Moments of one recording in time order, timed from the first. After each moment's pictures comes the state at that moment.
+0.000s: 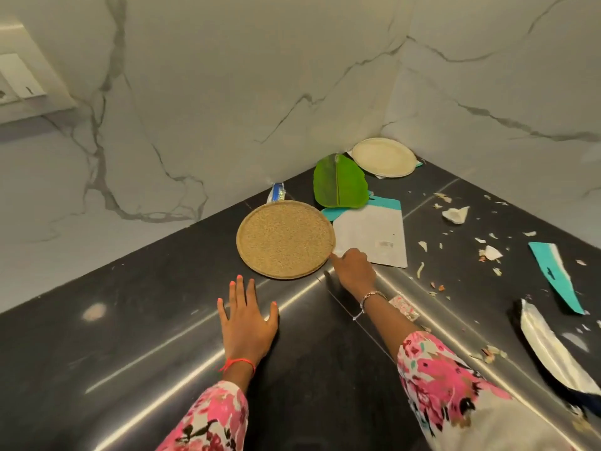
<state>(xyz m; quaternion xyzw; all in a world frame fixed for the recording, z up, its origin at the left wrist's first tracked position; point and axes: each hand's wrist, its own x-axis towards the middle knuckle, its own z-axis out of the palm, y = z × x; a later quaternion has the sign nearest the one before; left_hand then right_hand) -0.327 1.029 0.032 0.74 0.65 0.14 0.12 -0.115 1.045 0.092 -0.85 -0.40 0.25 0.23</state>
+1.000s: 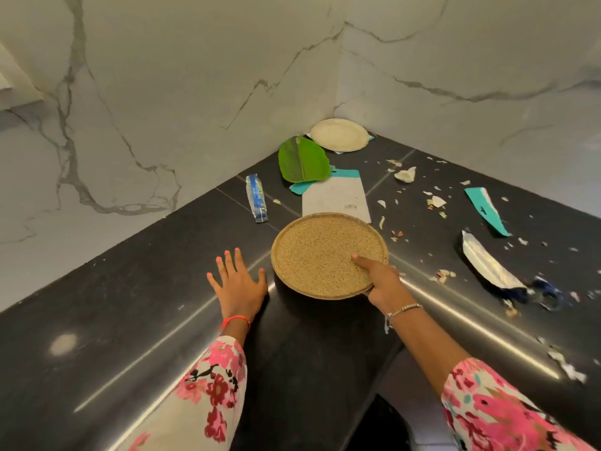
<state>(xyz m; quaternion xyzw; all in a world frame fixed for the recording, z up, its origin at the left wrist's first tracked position) -0.330 1.026 0.042 0.75 0.62 0.14 0.17 -0.122 0.911 0.101 -0.61 0.08 0.45 0.64</state>
